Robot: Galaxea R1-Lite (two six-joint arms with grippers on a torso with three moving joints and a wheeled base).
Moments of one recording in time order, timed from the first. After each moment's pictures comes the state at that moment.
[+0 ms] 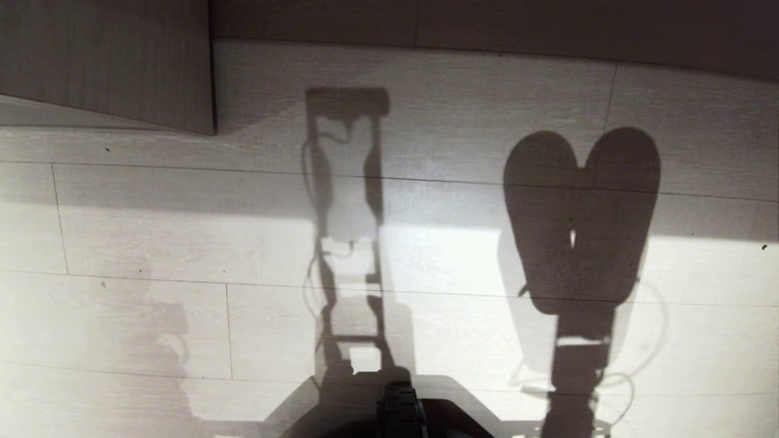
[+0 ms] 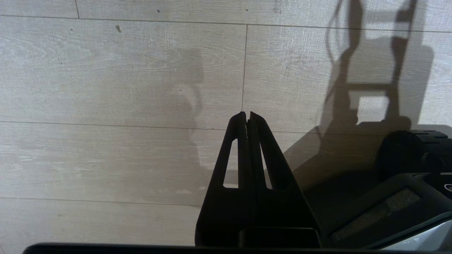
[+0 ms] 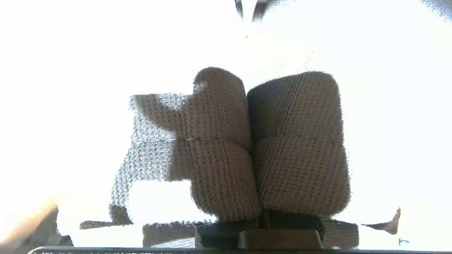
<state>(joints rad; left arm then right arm) 0.00 0.00 0.00 0.00 0.00 0.00 -0.02 0.31 -0.30 -0.22 0.13 -0.05</state>
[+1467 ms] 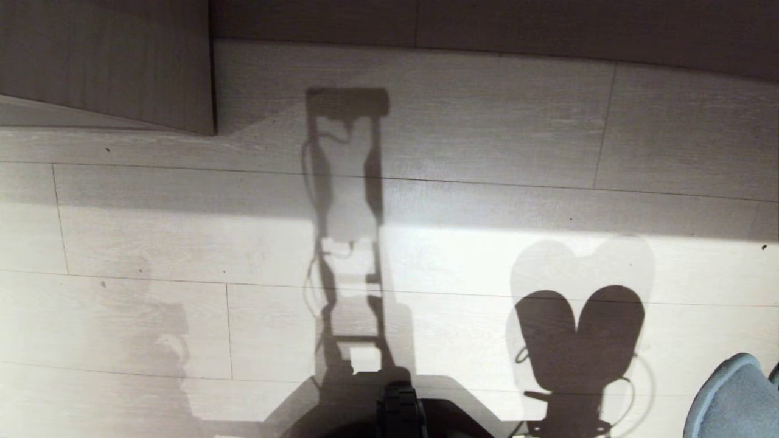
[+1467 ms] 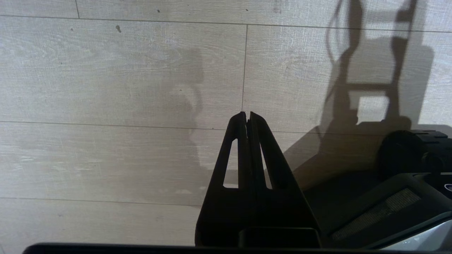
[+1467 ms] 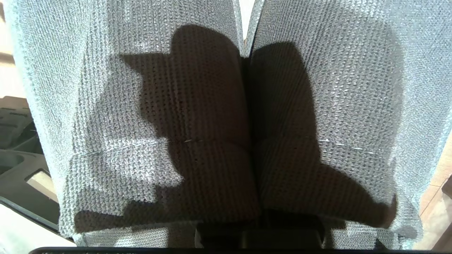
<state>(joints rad) 0.00 0.00 0.00 0.00 0.00 0.00 -0.01 0.00 0.00 0.00 0.01 -0.10</state>
